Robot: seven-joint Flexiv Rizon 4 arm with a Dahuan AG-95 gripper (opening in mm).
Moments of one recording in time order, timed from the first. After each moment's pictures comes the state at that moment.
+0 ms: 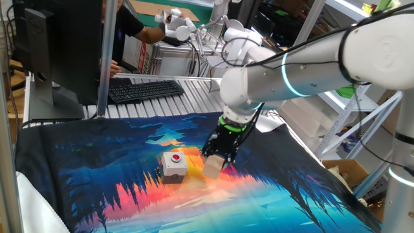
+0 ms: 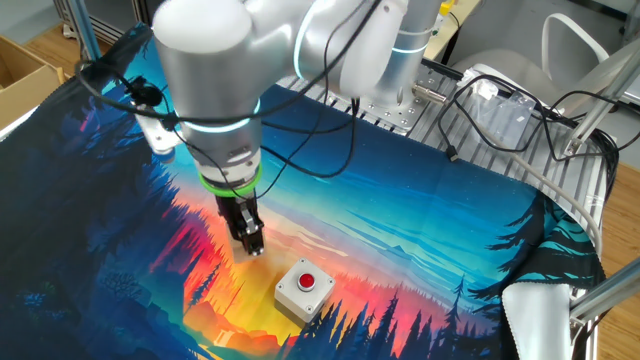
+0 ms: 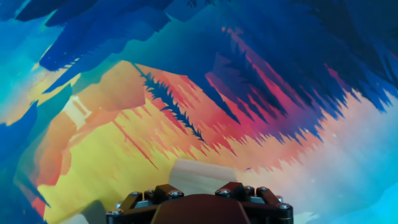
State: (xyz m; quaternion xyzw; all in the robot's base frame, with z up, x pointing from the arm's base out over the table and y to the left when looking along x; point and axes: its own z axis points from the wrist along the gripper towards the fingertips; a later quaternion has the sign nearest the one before) arm 0.591 -0.030 0.066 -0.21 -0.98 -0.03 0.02
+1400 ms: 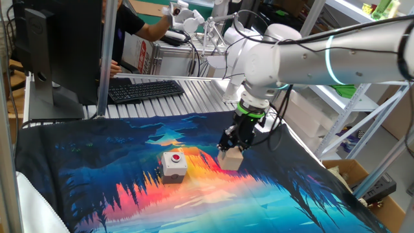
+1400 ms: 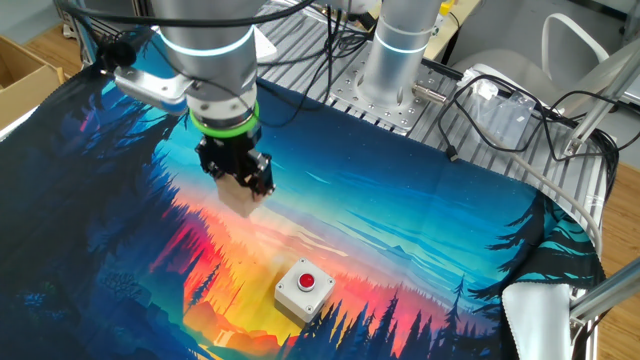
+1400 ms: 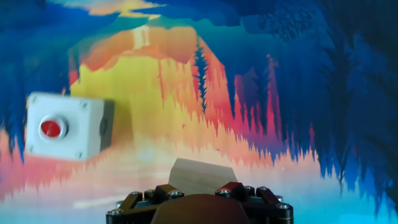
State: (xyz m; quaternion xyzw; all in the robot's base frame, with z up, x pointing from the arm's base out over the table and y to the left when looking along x) arm 0.556 -0.057 0.141 0.07 -1.00 -0.02 0.03
